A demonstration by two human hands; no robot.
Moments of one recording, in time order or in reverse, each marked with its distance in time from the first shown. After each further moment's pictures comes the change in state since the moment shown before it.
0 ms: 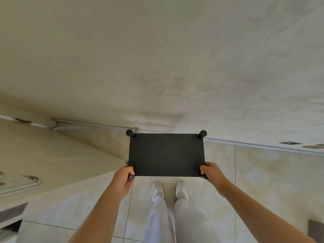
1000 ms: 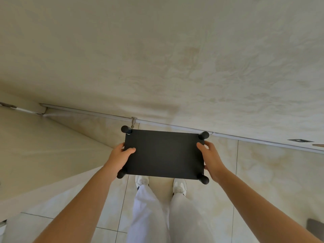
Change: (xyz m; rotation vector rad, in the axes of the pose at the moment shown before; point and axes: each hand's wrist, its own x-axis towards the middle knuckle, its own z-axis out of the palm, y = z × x) left_hand 0.062 0.023 0.016 0.484 -0.015 0.225; right_hand 0.061 -0.014 0.022 0.290 0.118 -0.027
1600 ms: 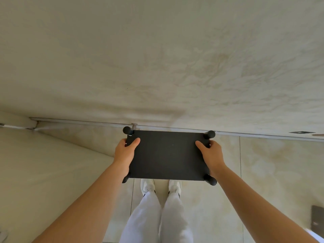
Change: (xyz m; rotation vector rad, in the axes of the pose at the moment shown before) left_hand 0.047 0.038 -0.012 -0.089 0.079 0.063; right_hand 0.019 -0.016 0.054 -0.102 0.247 -0.094
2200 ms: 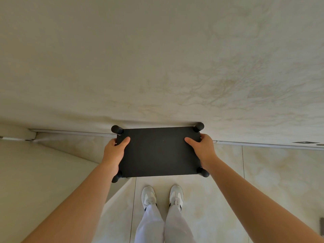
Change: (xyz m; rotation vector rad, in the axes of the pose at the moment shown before) left_hand 0.045 0.044 -0.026 -0.031 0.039 0.006; right_hand 0.034 -0.065 0.031 0.073 -0.054 -0.017
